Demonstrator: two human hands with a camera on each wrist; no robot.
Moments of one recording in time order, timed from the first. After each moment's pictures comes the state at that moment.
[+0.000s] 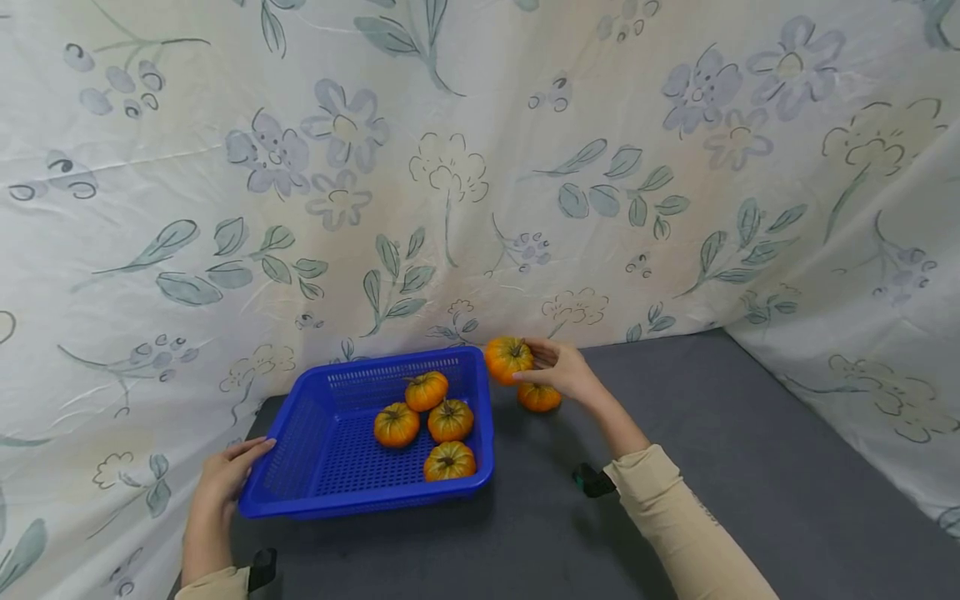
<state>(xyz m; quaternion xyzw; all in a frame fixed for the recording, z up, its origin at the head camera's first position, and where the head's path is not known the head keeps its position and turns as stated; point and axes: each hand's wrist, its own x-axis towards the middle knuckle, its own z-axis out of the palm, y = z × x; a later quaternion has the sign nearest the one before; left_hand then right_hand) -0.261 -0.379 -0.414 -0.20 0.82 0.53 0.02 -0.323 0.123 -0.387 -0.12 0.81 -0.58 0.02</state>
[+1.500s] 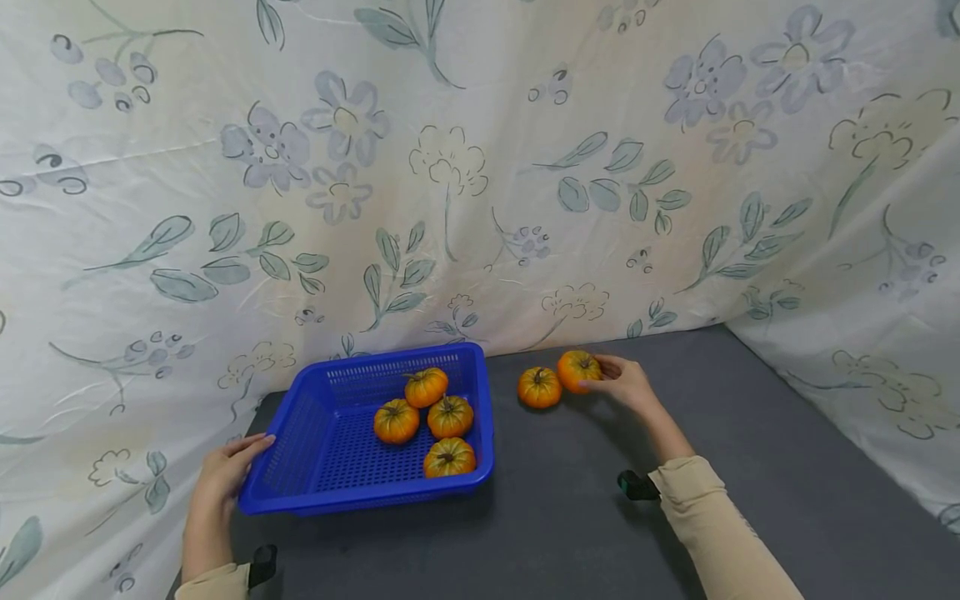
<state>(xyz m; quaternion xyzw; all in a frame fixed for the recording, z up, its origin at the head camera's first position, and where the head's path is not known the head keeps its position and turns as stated) -0.255 -0.375 -0.413 -0.21 0.83 0.51 0.02 -0.332 0.210 -0.450 0.01 0.85 -0.53 0.00</state>
